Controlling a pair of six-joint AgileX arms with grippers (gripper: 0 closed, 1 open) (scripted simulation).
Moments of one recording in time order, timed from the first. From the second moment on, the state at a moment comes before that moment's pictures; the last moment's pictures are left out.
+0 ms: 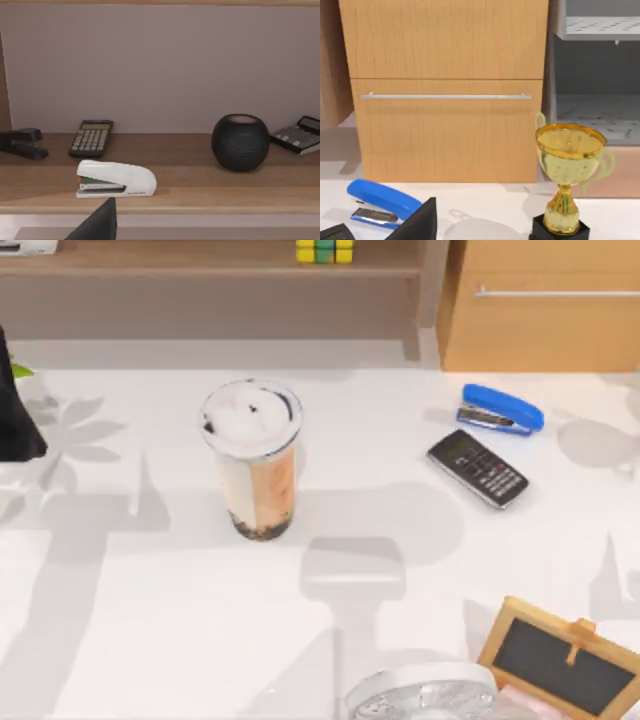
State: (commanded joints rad) left arm -0.21 0.56 0.38 0.28 -0.17 0.01; right arm 0.00 0.00 0.00 0.00 0.00 0.00
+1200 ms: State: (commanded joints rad) left arm -0.68 2.23 1.29 0.94 -0.63 0.02; right arm 0.00 0.00 0.00 0.00 0.00 0.00
